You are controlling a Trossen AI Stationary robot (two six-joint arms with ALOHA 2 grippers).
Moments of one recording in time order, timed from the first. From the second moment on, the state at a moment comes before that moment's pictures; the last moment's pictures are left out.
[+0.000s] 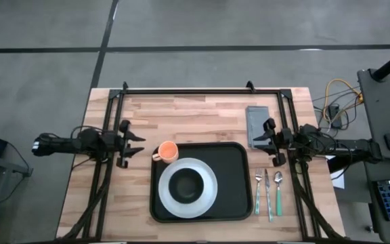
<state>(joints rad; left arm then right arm) -0.07 0.00 0.01 0.22 -0.01 0.08 -0.12 0.19 0.01 0.39 -0.24 0.12</state>
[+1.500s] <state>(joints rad) -0.07 0.24 0.01 0.20 0.00 0.00 -0.10 0.63 0.58 -0.44 -0.23 0.03</state>
